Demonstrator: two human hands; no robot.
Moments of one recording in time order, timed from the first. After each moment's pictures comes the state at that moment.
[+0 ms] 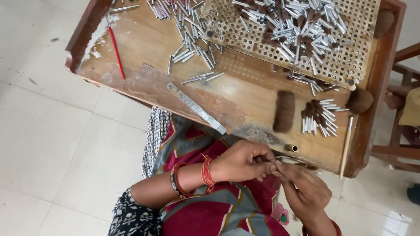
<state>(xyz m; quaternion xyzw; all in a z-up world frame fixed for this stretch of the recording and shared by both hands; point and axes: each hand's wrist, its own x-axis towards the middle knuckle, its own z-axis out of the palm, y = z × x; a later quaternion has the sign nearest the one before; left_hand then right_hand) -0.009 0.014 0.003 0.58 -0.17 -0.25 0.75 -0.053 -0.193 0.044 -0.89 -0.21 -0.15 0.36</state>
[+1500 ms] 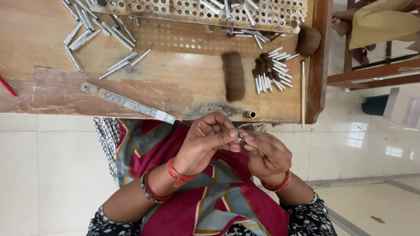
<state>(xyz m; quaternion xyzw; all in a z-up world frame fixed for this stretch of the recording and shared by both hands) -0.009 0.000 -0.008 0.25 0.01 -0.32 0.91 -0.056 -0.190 0.012 -0.82 -0.20 -0.24 0.49</state>
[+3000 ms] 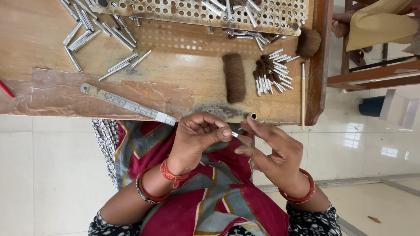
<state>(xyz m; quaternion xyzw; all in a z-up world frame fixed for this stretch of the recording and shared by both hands) -0.006 0.007 -0.020 0.35 0.02 -0.22 0.91 -0.040 -0.182 0.078 -0.89 -0.13 -0.07 0.44</state>
